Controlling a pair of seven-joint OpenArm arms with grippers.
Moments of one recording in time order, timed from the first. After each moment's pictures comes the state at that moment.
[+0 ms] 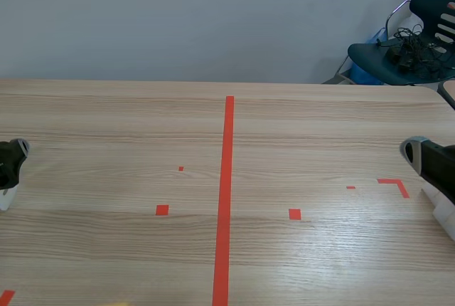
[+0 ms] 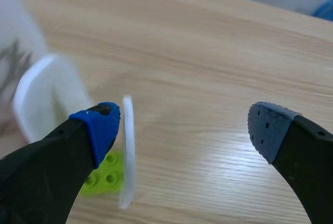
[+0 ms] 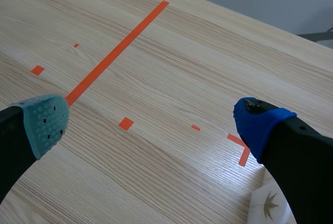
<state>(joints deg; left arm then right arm) 10.4 -31.1 -8.9 68.4 -38.1 -20.9 -5.4 -40.2 25.7 32.0 118.4 35.4 41.8 -16.9</state>
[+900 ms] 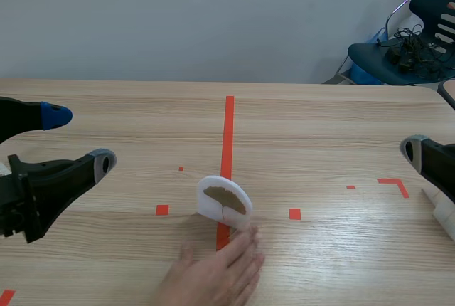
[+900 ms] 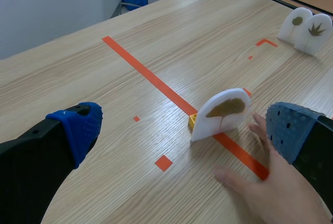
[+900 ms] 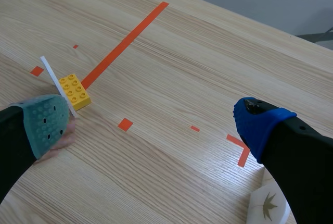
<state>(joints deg) 28.1 -32.3 -11.1 106.6 -30.3 -45.1 3.9 -40.1 25.7 32.0 118.4 35.4 41.8 -16.9</state>
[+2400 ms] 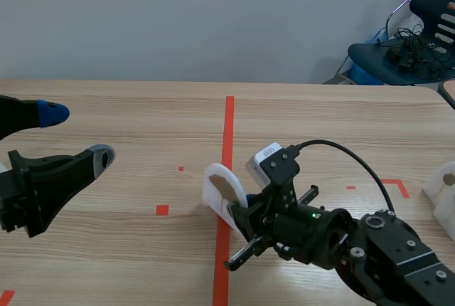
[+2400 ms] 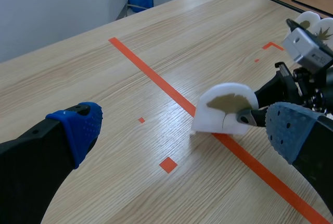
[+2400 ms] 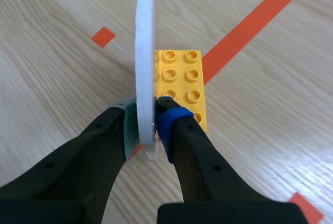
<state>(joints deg) 28.0 -32.3 -11.1 106.5 -30.3 -43.5 3.6 -8.4 8.1 -12.9 74.6 -1.8 32.8 2.4</state>
